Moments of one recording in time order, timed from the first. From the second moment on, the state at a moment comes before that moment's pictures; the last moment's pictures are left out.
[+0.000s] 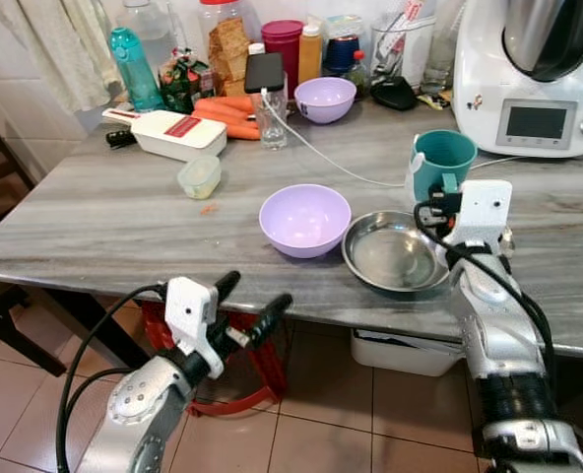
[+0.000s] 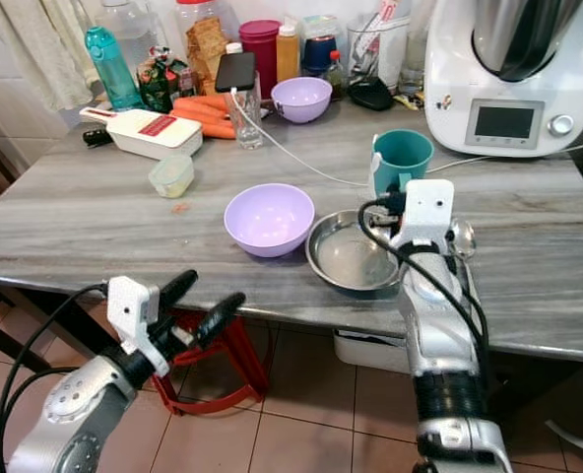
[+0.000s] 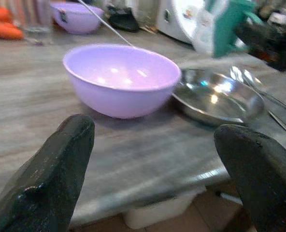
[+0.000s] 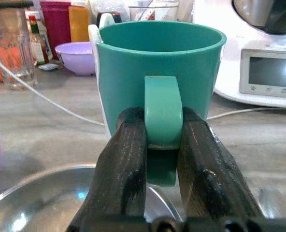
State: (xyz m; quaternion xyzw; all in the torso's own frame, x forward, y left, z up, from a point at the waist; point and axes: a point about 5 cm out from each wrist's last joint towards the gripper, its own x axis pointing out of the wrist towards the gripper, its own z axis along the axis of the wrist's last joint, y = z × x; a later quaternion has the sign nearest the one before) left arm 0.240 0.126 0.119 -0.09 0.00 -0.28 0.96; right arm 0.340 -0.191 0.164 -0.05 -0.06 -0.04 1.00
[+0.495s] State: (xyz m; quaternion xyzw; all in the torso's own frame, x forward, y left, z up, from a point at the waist) left arm 0.255 0.146 0.125 -0.09 -0.03 -0.18 0.98; right arm 0.291 -0.194 0.152 -0.05 -0.08 -0.07 0.99
